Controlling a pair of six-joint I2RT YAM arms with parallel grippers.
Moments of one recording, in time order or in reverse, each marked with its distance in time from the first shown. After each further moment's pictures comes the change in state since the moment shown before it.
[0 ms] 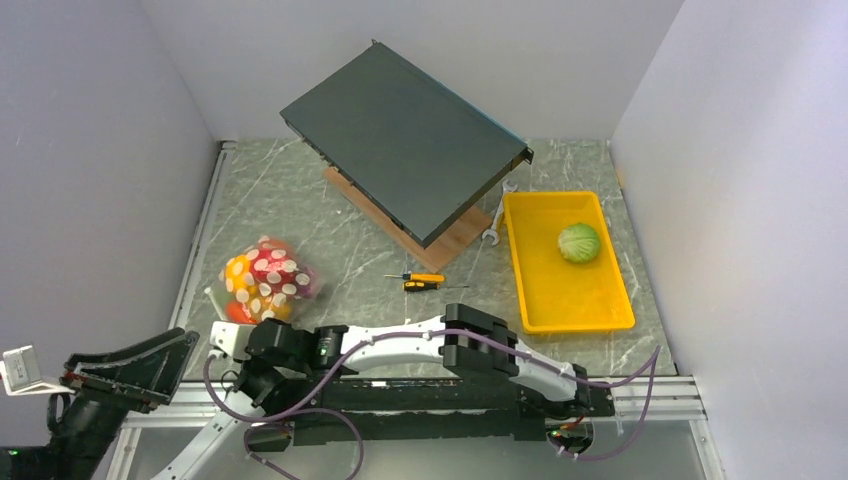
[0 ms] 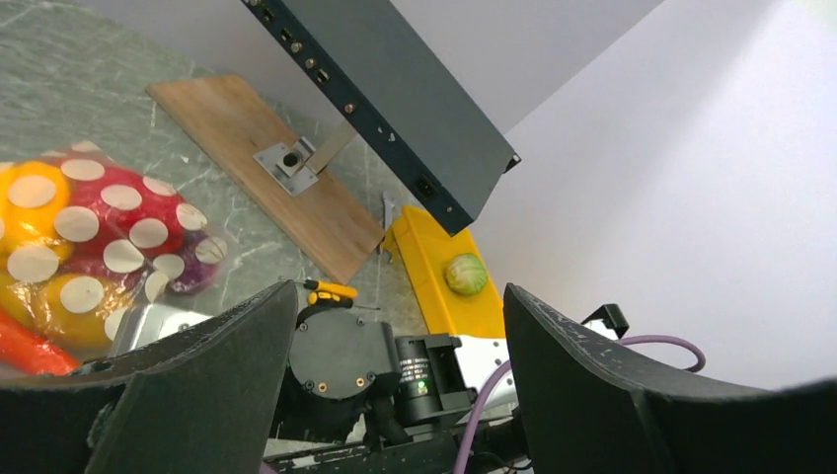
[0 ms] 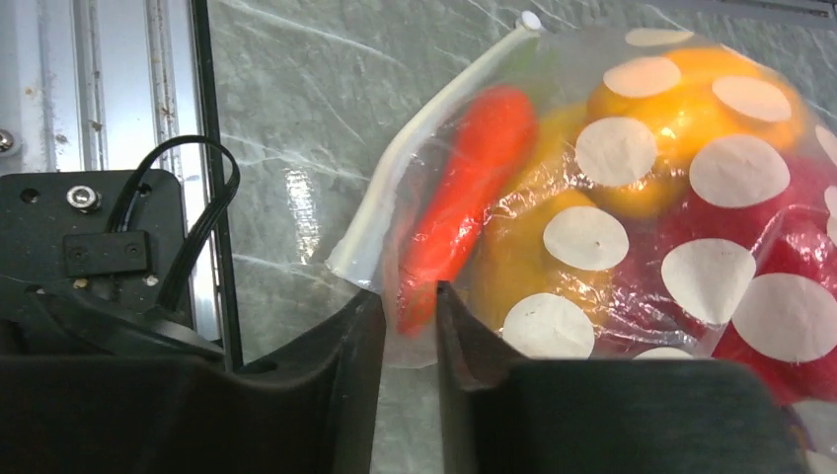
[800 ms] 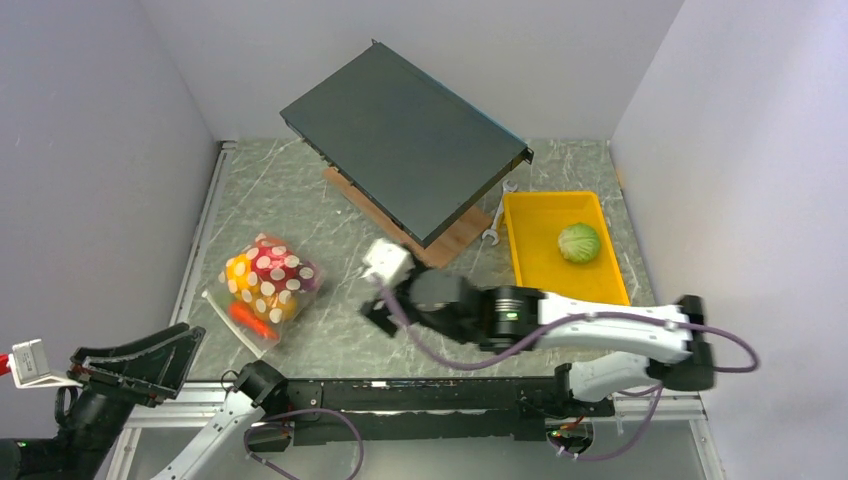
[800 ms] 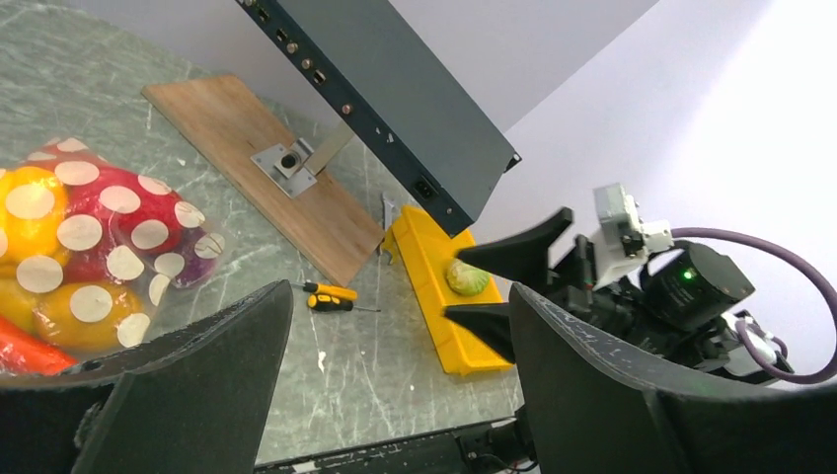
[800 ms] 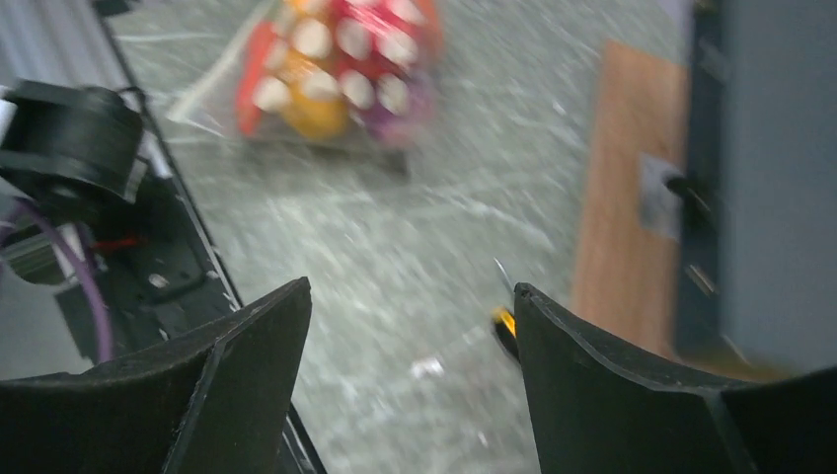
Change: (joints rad) left arm -0.001 -0.006 -0.048 0.029 0.004 0.004; right arm -0.059 -0.956 -0.567 -0.295 0.139 0.267
